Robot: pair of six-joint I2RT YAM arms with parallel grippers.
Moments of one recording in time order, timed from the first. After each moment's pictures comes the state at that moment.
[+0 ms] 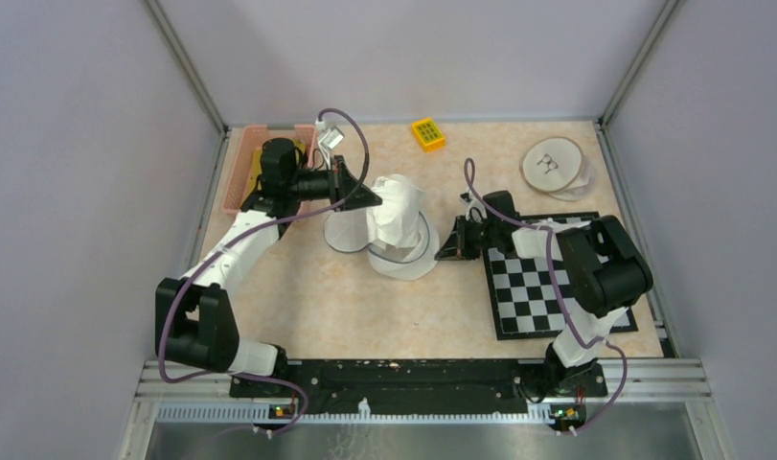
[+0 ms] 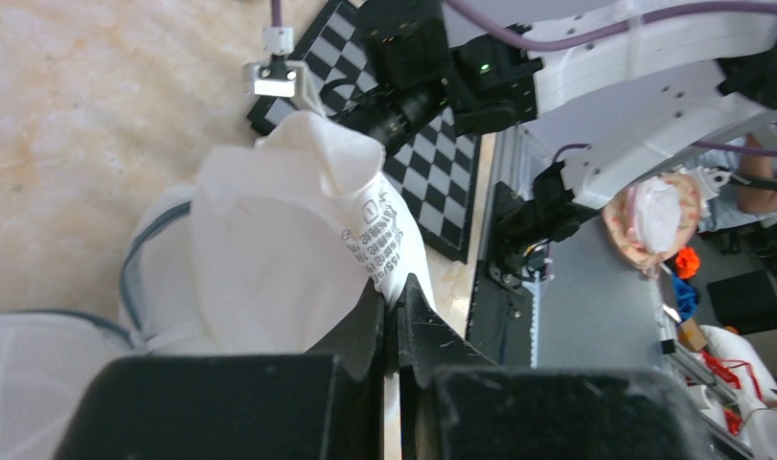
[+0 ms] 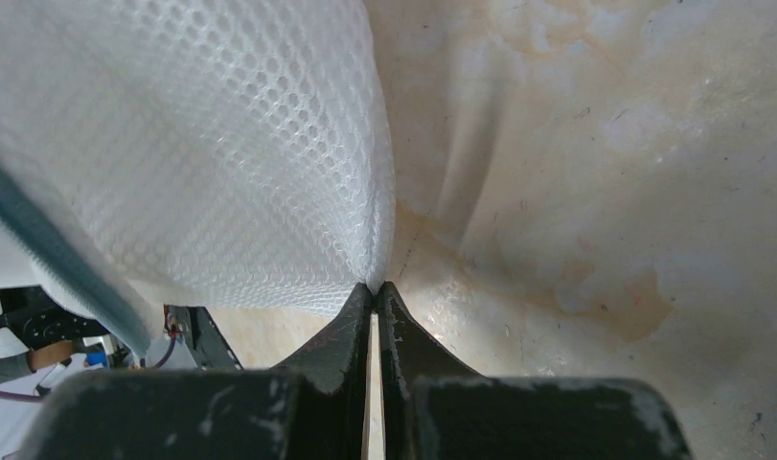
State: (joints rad) left arm -0.21 1.41 1.04 0.09 1.15 -0.37; right arm 0.36 1.74 0.77 0.13 -0.68 0.53
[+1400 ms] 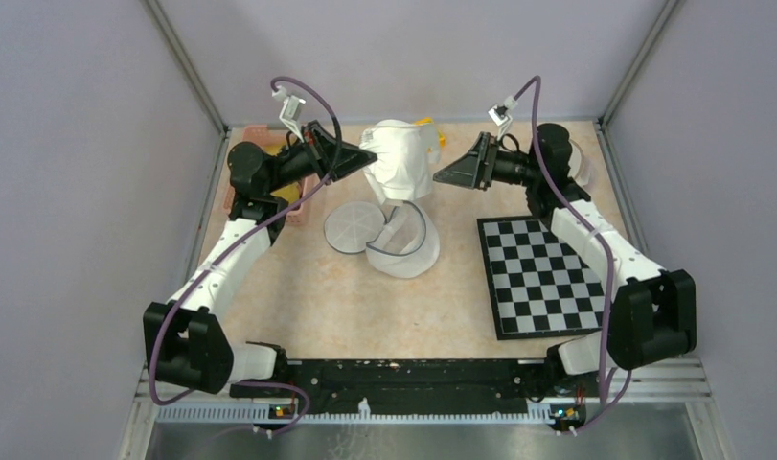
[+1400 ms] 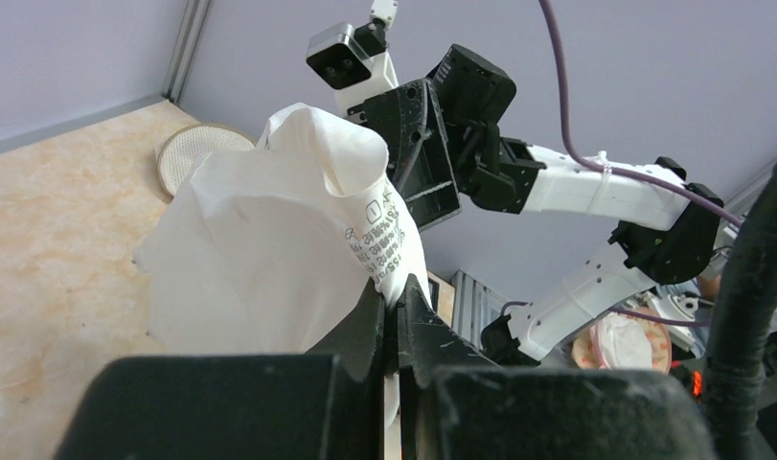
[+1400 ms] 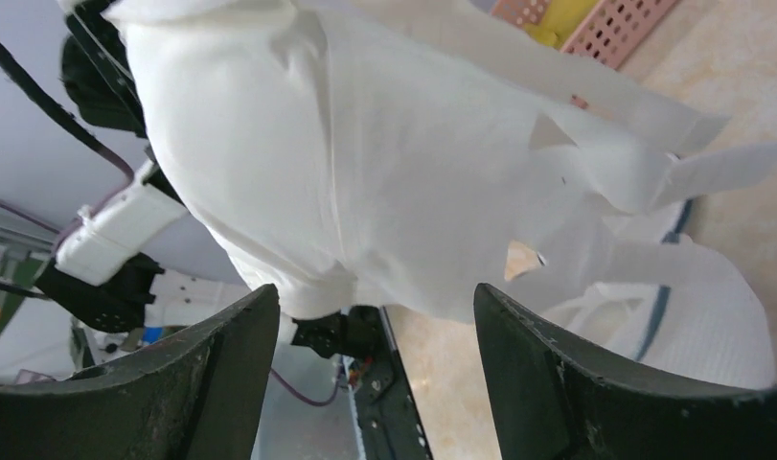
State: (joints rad) left arm -0.20 1.31 1.05 0.69 1.00 -0.91; right arm 0.27 1.41 1.09 0.23 -0.97 0.80
